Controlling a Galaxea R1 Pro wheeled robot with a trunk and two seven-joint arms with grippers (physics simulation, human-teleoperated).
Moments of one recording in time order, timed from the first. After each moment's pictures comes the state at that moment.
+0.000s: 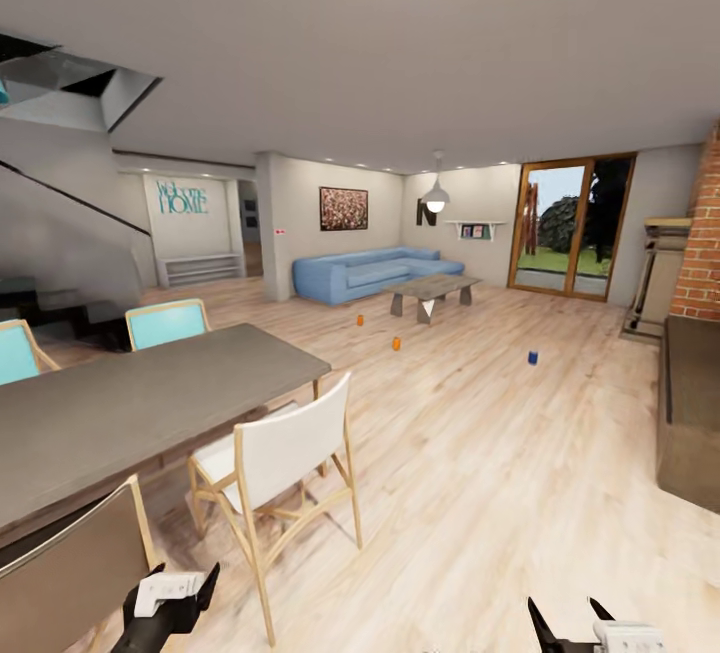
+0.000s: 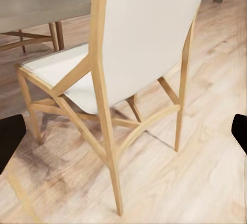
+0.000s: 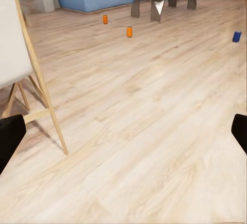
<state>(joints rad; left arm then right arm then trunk) 0.04 0.10 0.12 -1.12 0.09 -0.15 -0.18 0.23 -0.10 -0.18 -1.29 -0.13 -0.21 0.22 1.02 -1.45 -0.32</state>
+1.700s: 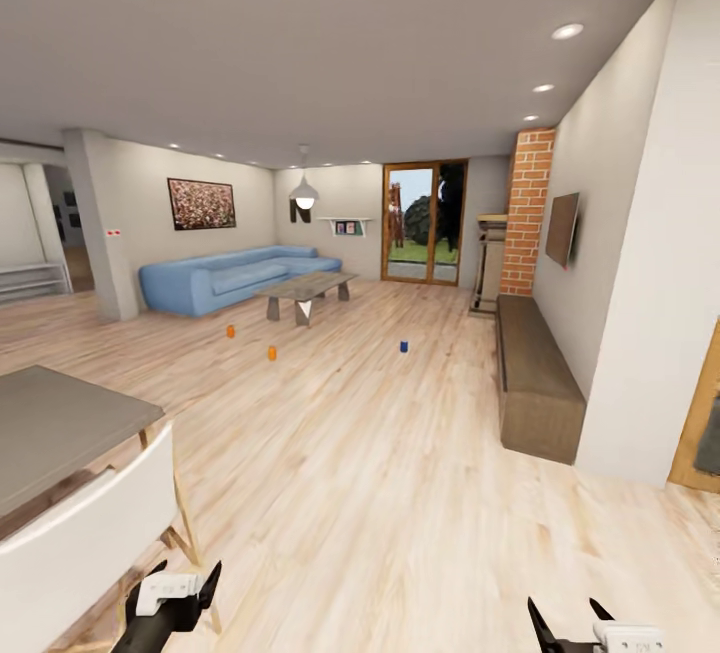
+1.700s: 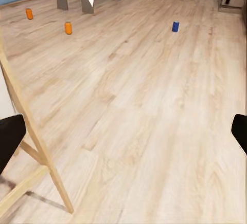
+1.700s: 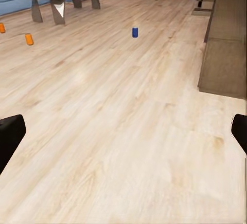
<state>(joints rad) 0.04 0.10 0.11 -1.12 0.09 -0.17 -0.19 0.23 -0.10 -0.18 -1.29 -0.13 -0.21 0.22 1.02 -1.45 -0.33</state>
